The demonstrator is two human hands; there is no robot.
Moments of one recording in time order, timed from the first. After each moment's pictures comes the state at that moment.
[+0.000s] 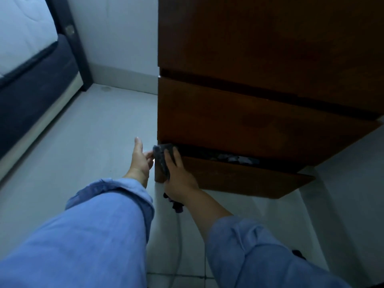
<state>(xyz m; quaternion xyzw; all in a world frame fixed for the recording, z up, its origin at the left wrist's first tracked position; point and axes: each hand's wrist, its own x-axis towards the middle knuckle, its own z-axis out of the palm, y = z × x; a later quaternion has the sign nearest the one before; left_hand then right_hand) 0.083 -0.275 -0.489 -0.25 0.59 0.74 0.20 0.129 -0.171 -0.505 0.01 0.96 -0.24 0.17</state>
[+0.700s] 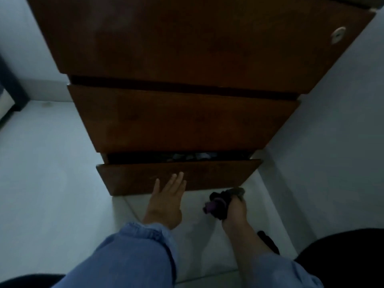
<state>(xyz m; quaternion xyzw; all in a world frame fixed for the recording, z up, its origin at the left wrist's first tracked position) 0.164 -0.139 -0.531 0.33 0.93 0.03 0.18 0.225 0.036 -0.569 0.50 0.40 -0.74 -0.19</state>
